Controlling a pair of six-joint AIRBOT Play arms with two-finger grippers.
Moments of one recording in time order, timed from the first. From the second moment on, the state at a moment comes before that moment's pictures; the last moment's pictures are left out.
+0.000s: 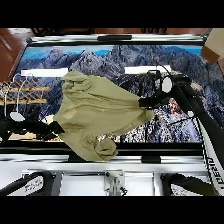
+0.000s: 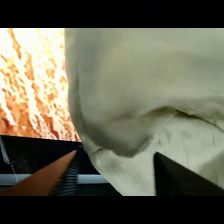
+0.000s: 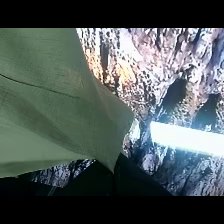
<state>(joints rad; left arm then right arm) 0.23 -1.19 0.63 1.07 -1.10 -1.48 0.27 -1.38 1.26 -1.48 1.25 1.63</state>
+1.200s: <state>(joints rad) 0.26 -0.98 1.06 0.97 -1.20 -1.32 0.27 -1.40 1.33 -1.37 1.20 1.62</state>
